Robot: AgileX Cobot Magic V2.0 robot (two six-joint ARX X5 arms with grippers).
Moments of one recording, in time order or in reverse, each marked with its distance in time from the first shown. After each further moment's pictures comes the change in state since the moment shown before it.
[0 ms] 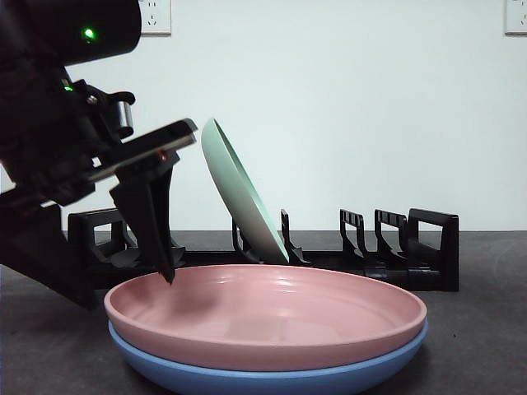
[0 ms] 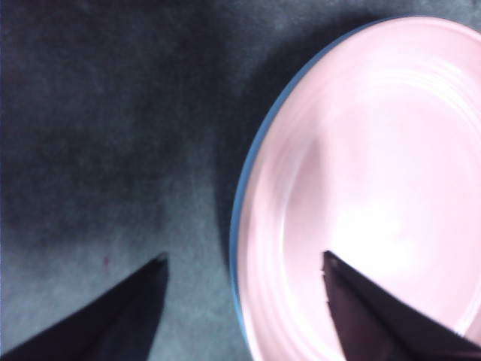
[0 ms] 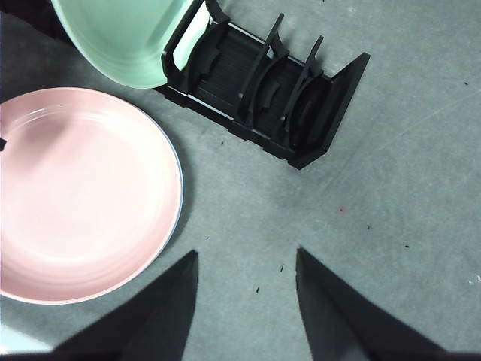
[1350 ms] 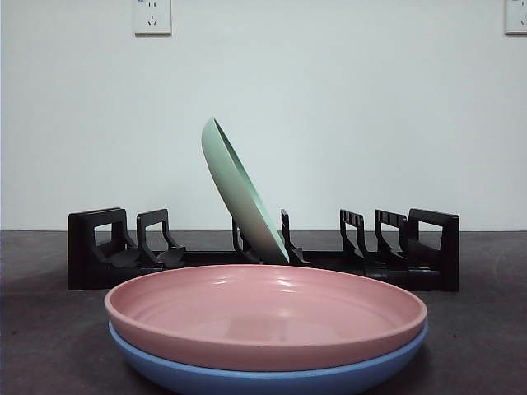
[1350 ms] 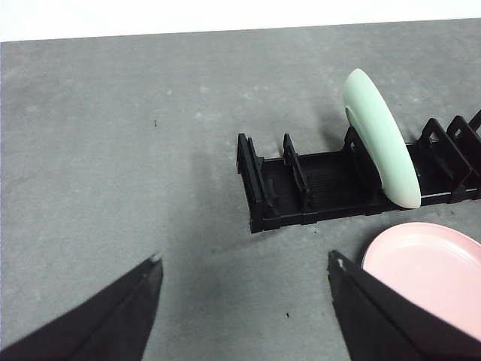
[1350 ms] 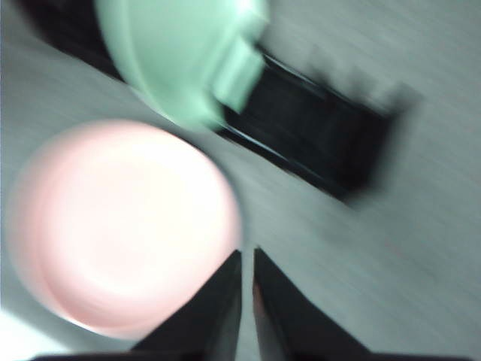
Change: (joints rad) left arm 0.178 -0.768 0.468 -0.706 -0.366 0.438; right arm -0.003 0.014 0.000 0.166 -0.126 -0.029
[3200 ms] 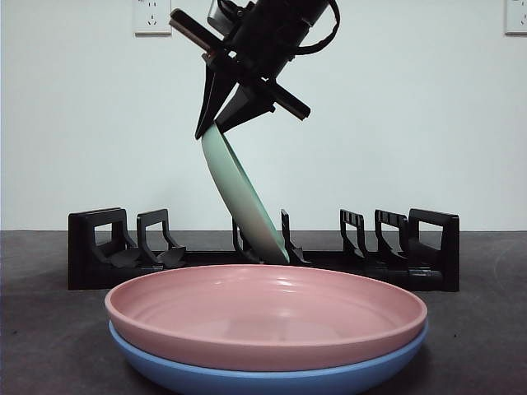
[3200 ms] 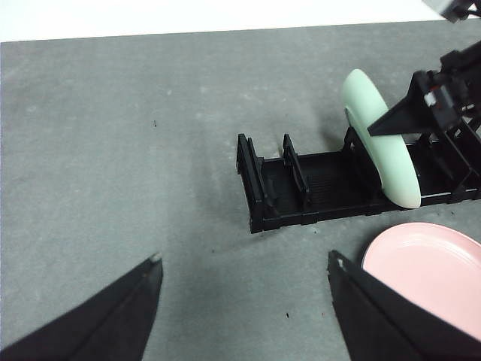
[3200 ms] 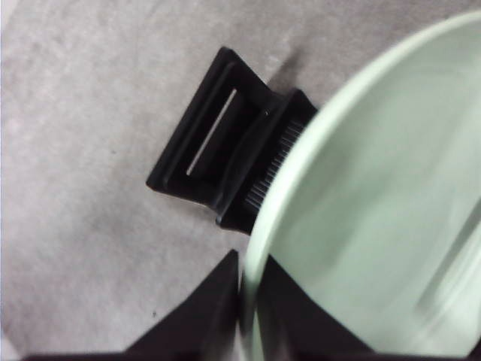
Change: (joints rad) left arm 0.000 0.000 0.000 0.000 0.000 0.000; right arm -0.266 0.741 0.340 0.441 -0.591 0.018
